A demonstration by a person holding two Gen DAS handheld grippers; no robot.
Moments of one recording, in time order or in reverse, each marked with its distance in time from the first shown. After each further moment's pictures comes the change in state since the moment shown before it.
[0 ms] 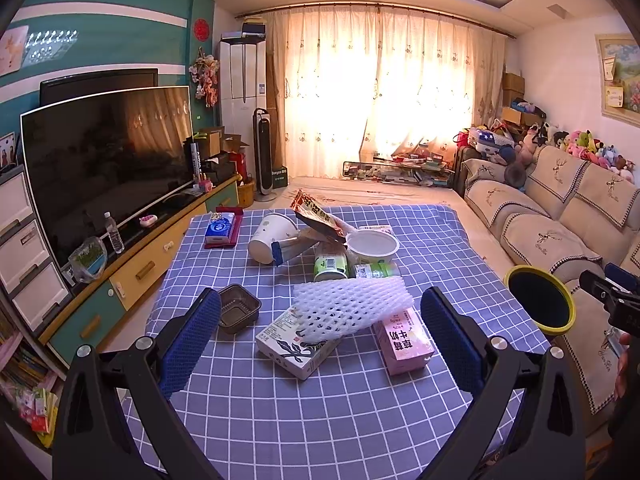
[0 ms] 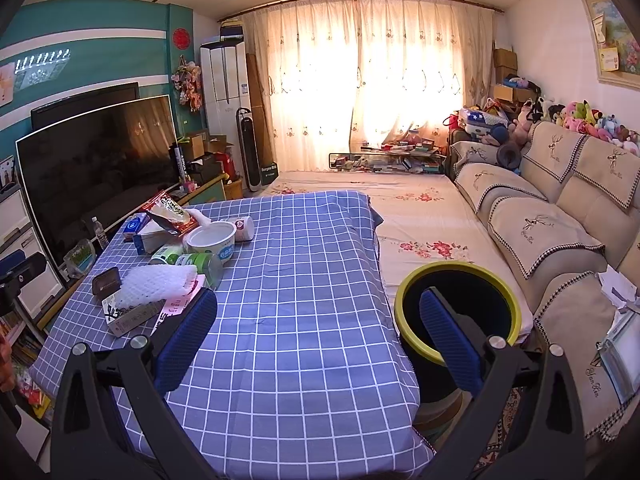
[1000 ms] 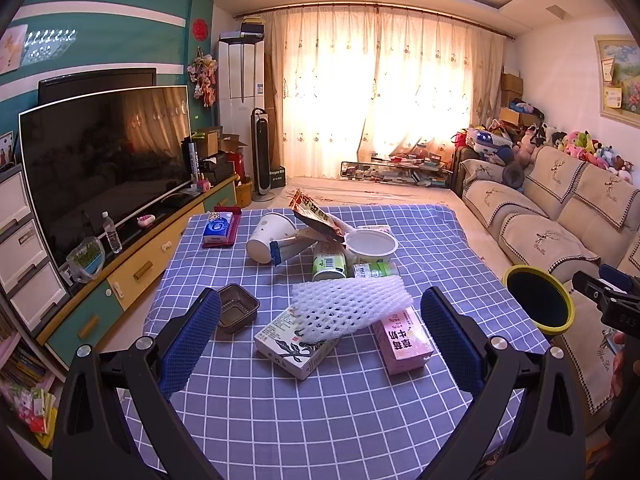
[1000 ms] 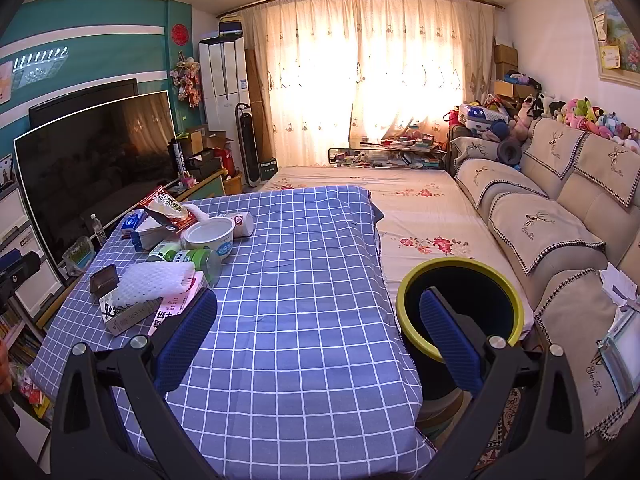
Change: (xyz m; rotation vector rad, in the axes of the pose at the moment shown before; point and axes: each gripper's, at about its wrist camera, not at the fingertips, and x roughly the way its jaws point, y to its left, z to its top) left arm 0.003 0.001 -0.004 0.001 0.001 -0.010; right arm 0.007 0.001 -0.004 0.000 0.014 -0.002
